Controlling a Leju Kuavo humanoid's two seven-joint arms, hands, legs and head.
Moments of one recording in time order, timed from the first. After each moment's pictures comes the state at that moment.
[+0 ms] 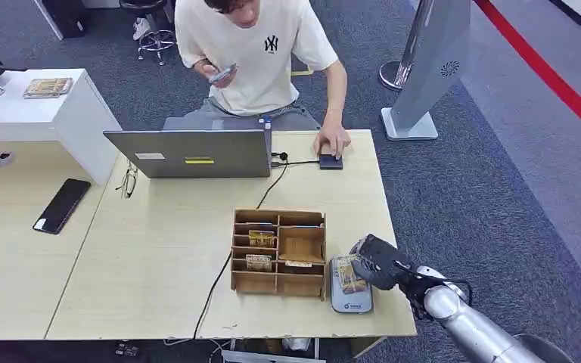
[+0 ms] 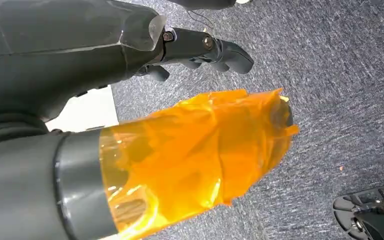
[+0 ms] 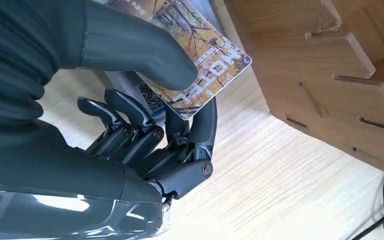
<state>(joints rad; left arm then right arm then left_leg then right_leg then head) -0.08 0.01 -0.48 -0.20 -0.16 0.28 0.23 -0.21 -0.40 0.53 -1.16 -0.07 0.01 -0.10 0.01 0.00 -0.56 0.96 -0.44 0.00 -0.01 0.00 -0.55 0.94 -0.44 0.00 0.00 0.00</state>
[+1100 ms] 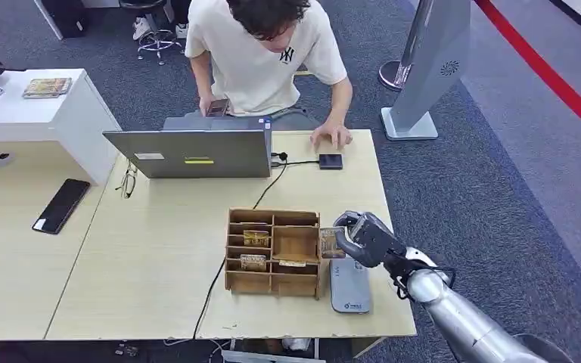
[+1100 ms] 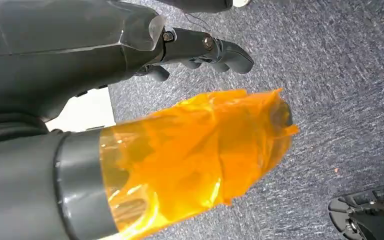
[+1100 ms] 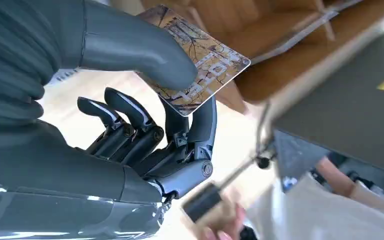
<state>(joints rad) -0.08 0.01 -0.48 -0.20 -0.17 0.29 0.22 -0.30 -0.32 0.52 -1.16 -0.04 -0.08 -0.31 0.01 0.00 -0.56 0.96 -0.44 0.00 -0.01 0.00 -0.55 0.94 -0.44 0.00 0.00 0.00</state>
